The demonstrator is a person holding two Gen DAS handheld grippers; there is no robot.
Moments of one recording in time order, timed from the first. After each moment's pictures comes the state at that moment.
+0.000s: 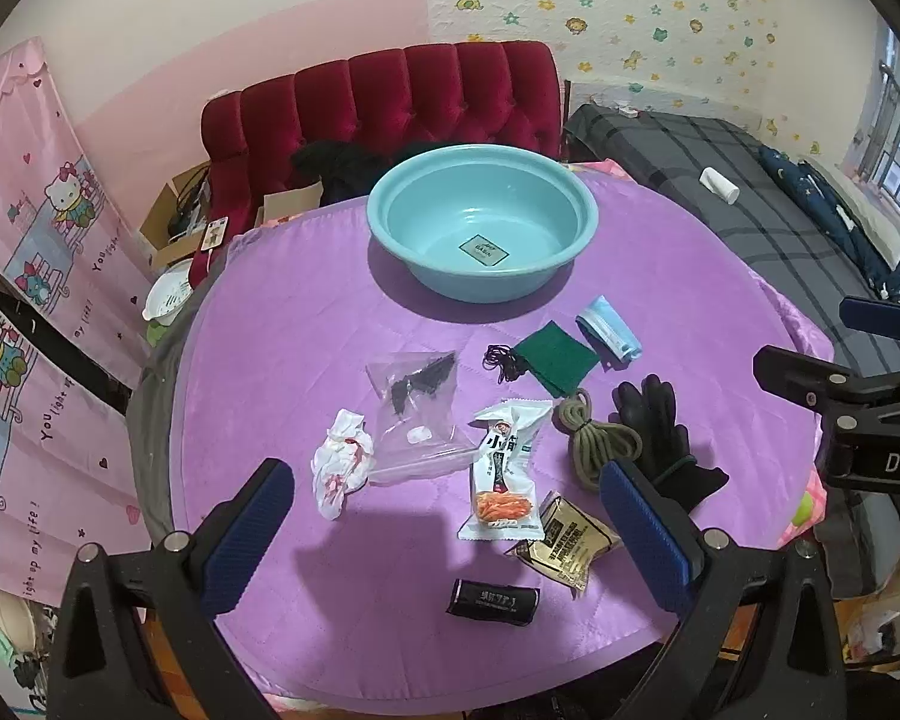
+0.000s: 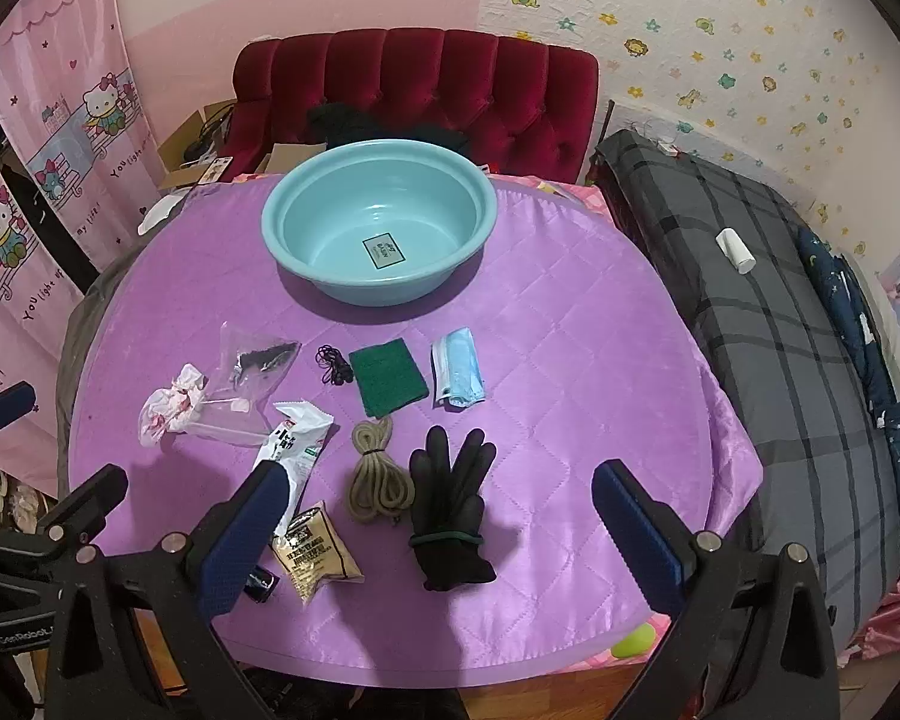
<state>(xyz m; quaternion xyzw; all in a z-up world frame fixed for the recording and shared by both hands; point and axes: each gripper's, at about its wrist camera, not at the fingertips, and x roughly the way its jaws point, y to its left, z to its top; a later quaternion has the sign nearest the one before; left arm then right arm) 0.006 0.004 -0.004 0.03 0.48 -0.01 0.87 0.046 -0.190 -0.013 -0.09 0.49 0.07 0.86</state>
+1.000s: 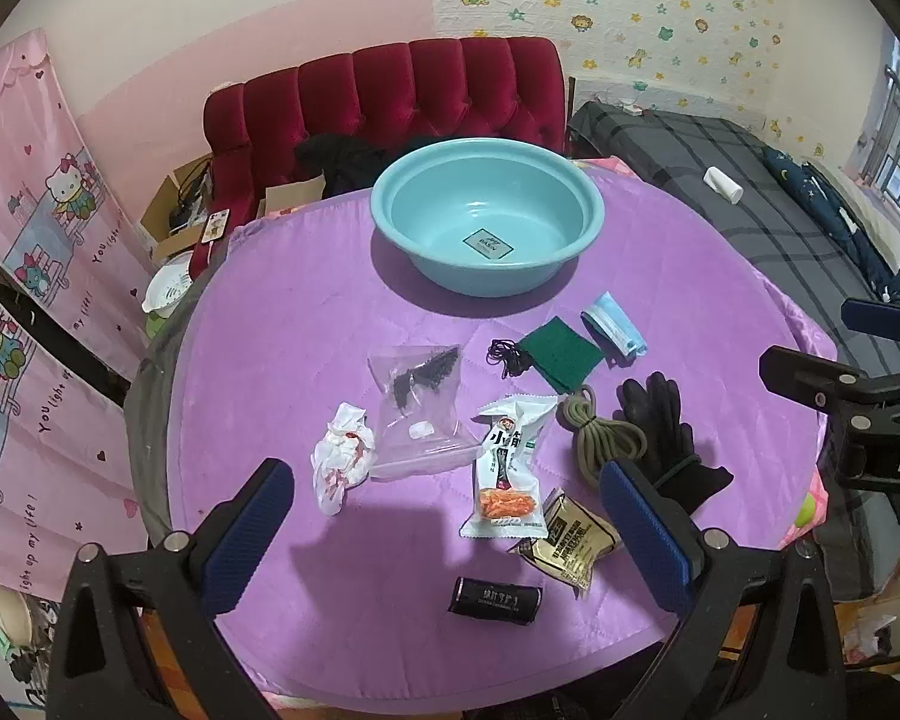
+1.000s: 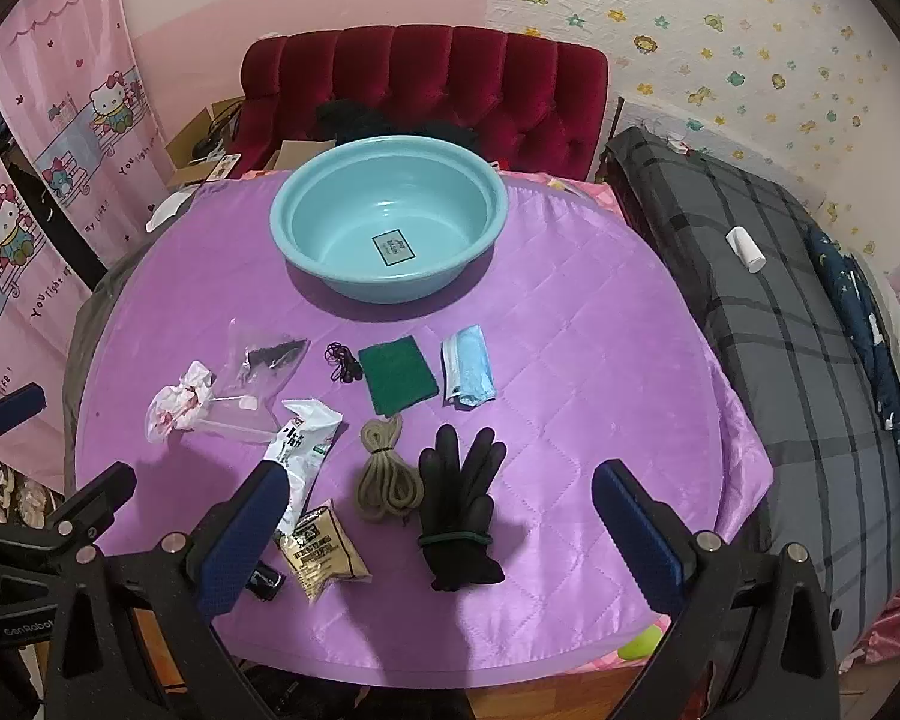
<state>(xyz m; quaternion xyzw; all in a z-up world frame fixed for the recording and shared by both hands) 0.008 0.005 -0.008 0.02 0.49 -0.01 0.87 0.050 -0.189 -0.016 -0.09 0.50 0.08 0.86</state>
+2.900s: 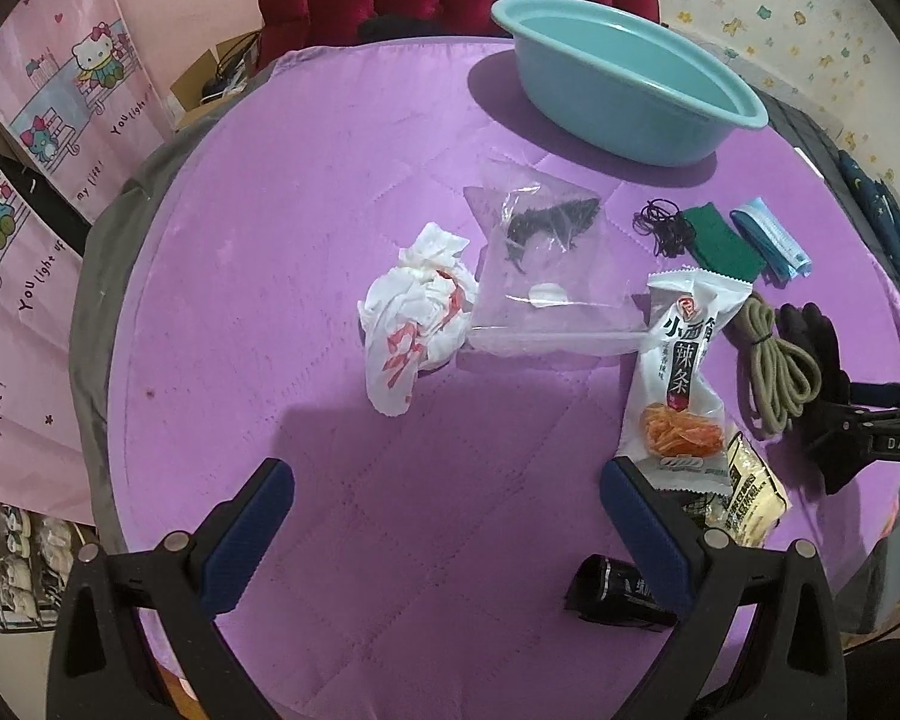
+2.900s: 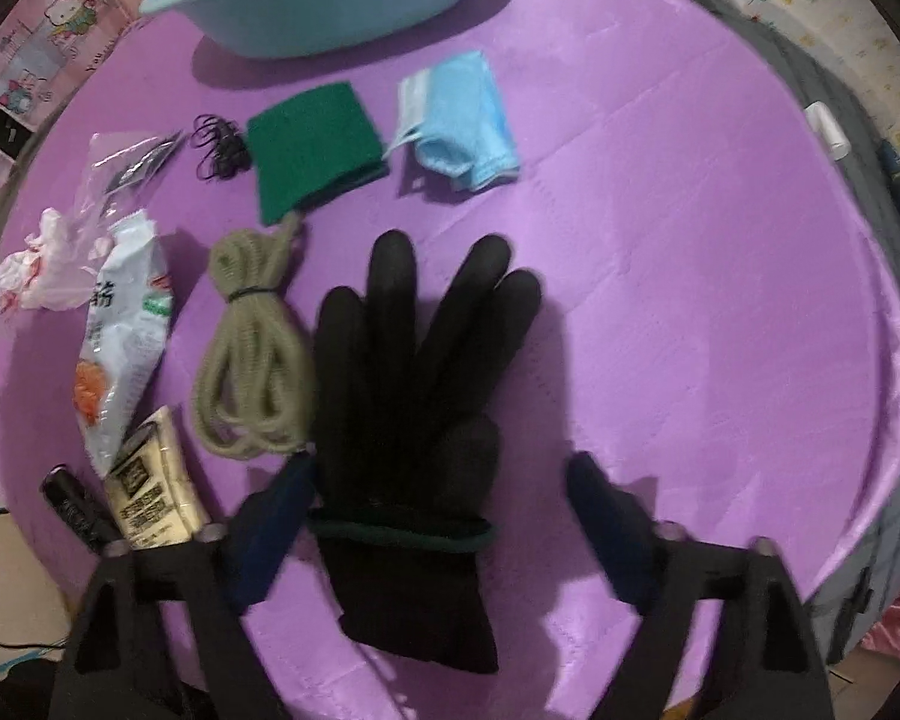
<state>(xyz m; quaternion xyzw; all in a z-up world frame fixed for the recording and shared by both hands) 0.015 0.082 -0.162 -0.04 0.56 0.05 0.83 0.103 -0.230 -0.234 -0.08 0.64 0.11 0.76</state>
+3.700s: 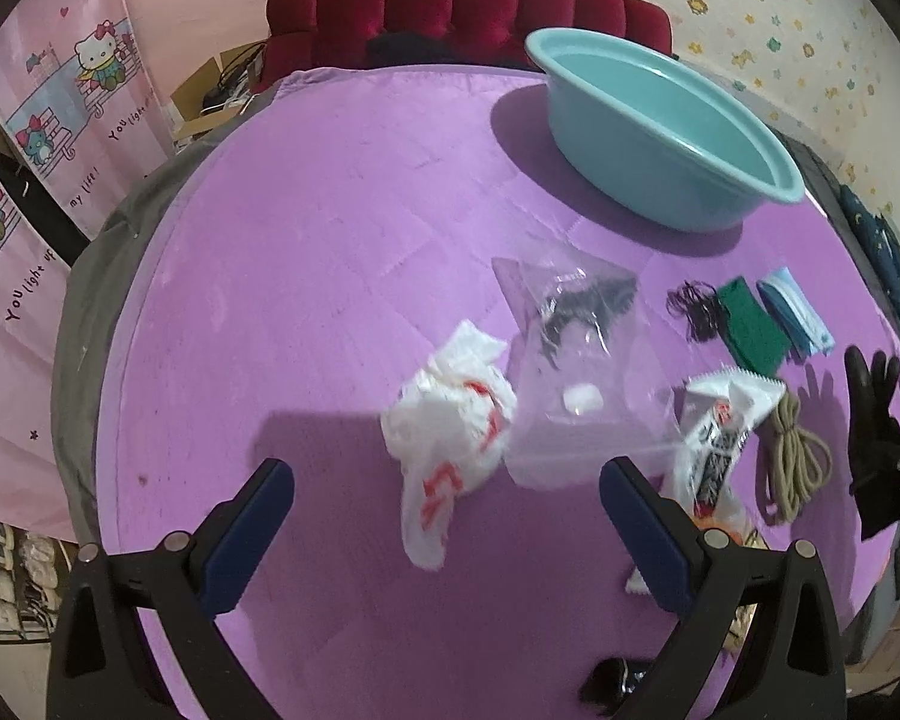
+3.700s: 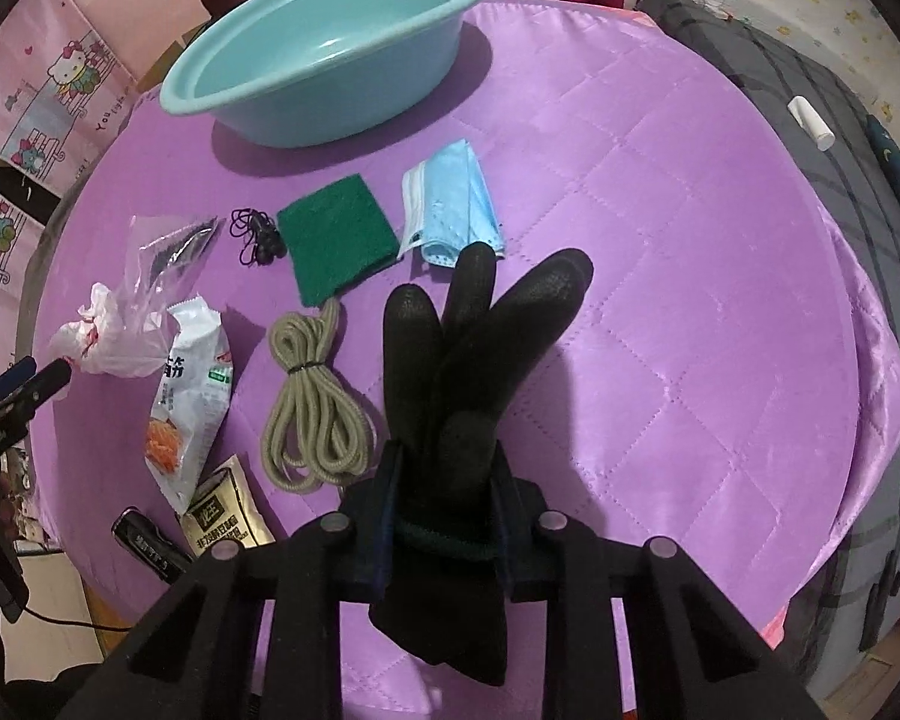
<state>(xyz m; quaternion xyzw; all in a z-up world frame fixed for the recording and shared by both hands) 0.061 0.114 -0.165 -0.07 0.54 0.05 0.84 0.108 -0.235 -0.172 -0.02 0.62 0.10 0.78</state>
